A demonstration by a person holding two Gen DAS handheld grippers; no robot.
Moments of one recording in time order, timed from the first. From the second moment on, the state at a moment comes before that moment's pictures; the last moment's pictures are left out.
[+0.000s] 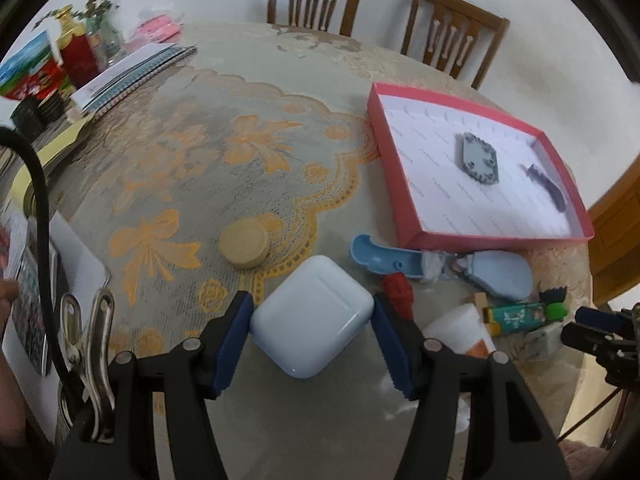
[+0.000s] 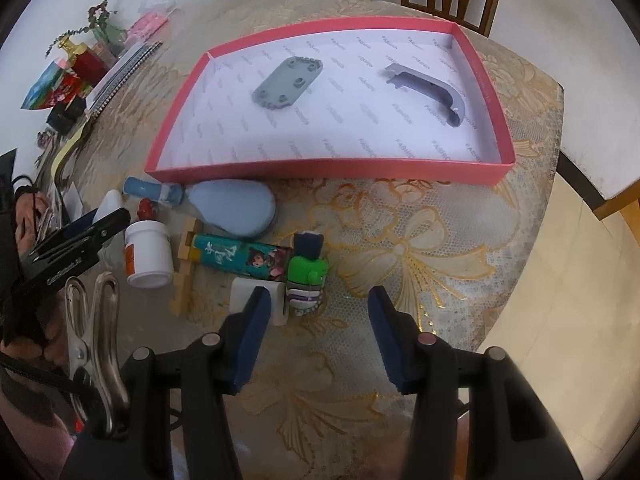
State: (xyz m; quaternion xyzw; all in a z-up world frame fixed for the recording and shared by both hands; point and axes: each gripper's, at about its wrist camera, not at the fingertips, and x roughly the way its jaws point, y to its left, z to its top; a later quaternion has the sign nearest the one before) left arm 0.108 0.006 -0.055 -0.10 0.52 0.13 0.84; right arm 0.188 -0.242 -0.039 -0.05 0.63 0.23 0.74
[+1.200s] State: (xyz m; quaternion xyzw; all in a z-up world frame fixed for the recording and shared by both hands) left arm 0.092 -0.012 -0.037 -0.12 0.51 0.13 0.84; right arm 0.172 -0.191 -0.054 -0.07 0.64 0.27 0.72
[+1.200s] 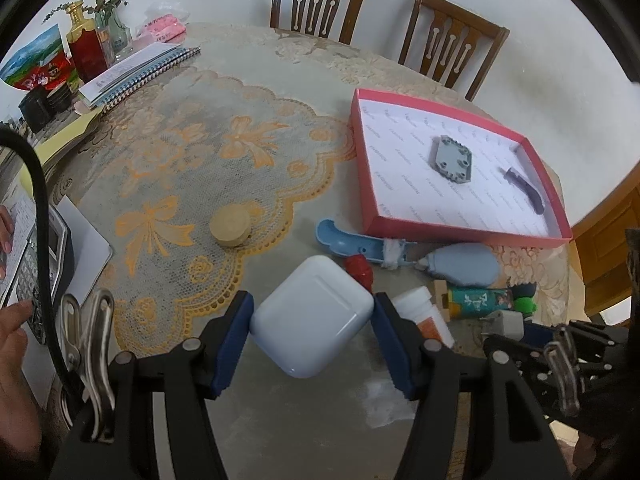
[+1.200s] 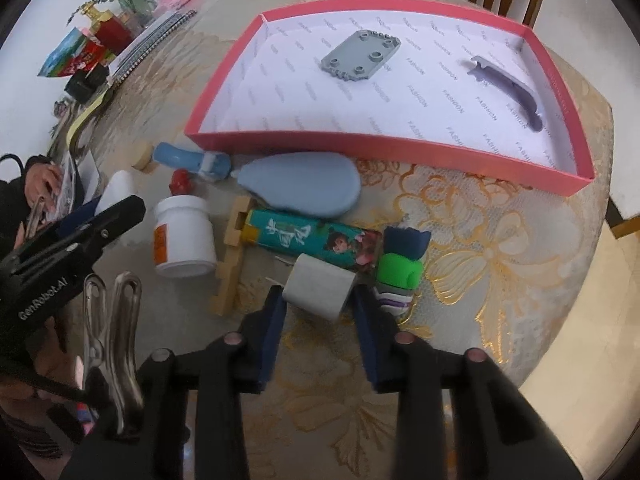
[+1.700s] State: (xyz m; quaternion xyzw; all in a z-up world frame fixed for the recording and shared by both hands) left arm 0.096 -0.028 -0.022 -0.12 0.51 0.13 0.84; right arm 0.166 -0.206 -0.026 -0.06 0.63 0.31 0.71
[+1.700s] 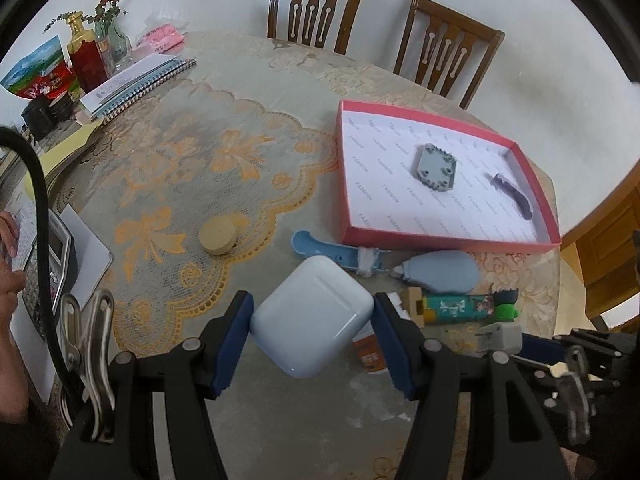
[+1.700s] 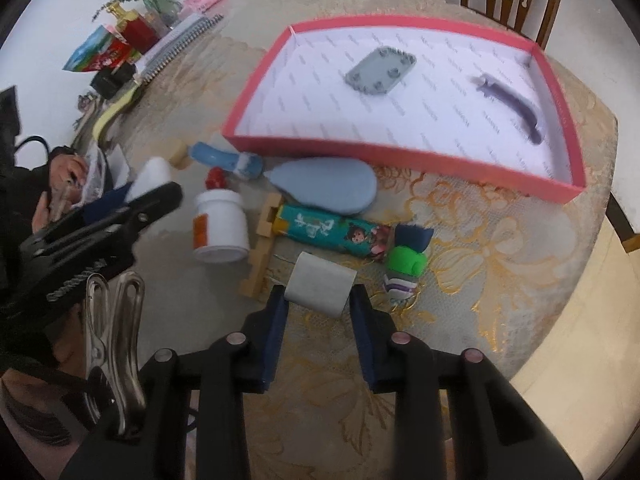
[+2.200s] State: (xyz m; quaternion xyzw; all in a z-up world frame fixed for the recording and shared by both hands) left arm 0.133 -0.054 0.009 -0.11 0.48 0.13 0.86; right arm 0.191 -0.230 0.006 -0.03 0.60 0.32 0.73
